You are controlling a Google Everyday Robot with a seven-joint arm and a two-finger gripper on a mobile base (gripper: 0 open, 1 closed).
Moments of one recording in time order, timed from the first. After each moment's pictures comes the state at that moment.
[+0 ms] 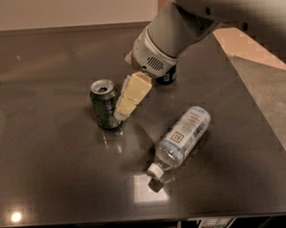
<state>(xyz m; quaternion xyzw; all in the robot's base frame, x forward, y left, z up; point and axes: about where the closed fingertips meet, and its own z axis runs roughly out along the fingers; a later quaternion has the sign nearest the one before) 0.529 0.034 0.919 -0.63 0.70 0.18 0.28</state>
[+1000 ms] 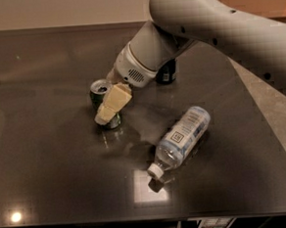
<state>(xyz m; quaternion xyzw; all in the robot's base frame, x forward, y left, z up) 0.534 0.082 0.888 -0.63 0.69 0.24 0.27</state>
